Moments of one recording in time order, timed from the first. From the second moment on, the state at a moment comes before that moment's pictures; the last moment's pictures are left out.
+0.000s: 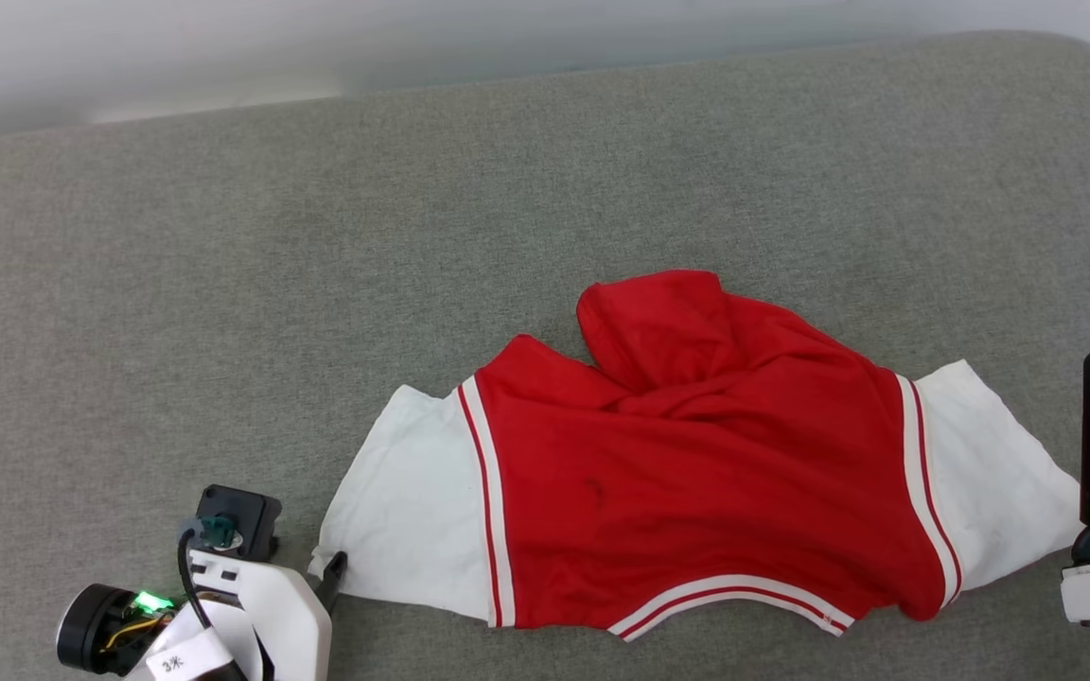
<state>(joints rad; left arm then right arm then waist) -0.11 0.61 -0.54 -0.04 -0.59 0.21 0.46 0.00 -0.23 -0.17 -0.13 0.37 0.13 -0.18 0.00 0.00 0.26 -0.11</state>
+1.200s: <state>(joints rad) 0.04 0.69 -0.38 -0.43 -0.64 0.32 0.32 0.15 -0.30 -0.29 -0.09 0.29 0.13 0.60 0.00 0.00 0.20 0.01</state>
